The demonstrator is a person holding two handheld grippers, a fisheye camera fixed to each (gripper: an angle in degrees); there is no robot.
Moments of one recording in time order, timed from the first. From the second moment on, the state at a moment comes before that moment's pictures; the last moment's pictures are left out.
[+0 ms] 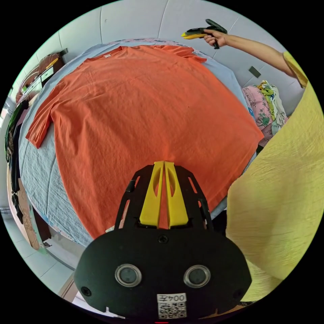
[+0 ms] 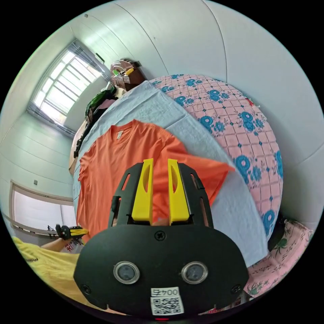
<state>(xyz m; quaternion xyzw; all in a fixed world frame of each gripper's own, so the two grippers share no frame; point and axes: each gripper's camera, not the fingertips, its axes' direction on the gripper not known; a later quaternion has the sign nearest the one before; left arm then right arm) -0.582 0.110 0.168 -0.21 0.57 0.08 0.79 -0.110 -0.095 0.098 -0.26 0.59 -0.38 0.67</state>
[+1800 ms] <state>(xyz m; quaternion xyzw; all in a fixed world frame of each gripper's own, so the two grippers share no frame) -0.502 0.071 0.161 -0.24 0.54 0.12 0.80 -0.131 -0.139 -0.080 -0.17 0.63 -0.28 0.71</state>
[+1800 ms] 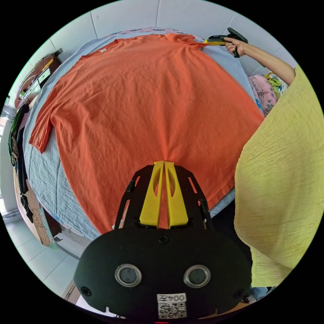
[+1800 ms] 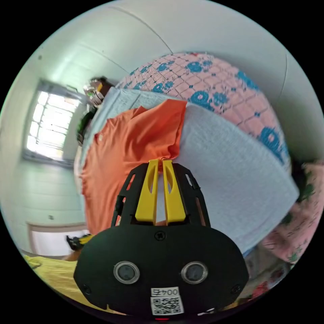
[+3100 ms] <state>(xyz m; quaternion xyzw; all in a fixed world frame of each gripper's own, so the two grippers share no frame) -0.633 0.106 0.339 -0.22 0.48 -0.11 0.84 0.021 0.177 0.001 -0.28 0.72 -0.42 0.47</state>
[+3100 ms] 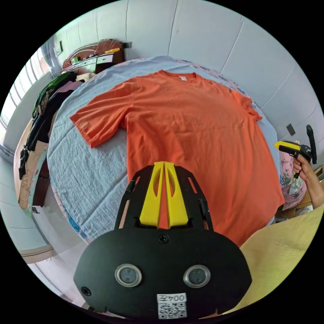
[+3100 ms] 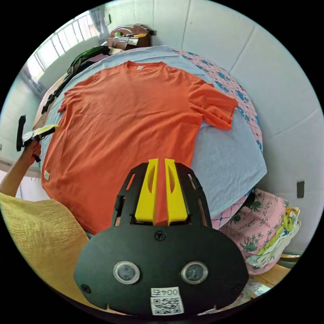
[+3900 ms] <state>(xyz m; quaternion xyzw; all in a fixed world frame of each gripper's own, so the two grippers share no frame) -0.780 0.178 0.362 -0.18 0.45 -0.24 0.84 0.125 0.208 0.247 -0.45 0.54 -0.54 0.45</state>
